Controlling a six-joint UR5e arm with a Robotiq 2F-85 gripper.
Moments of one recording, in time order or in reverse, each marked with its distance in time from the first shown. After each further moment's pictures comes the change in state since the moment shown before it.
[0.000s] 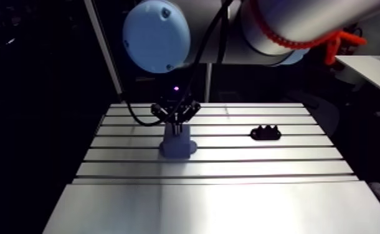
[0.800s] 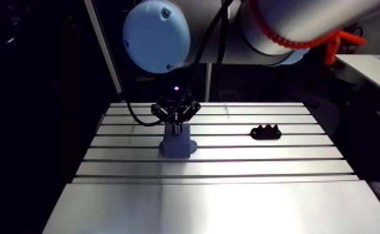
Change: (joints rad) arm 0.000 0.005 0.000 -0.001 0.000 -0.001
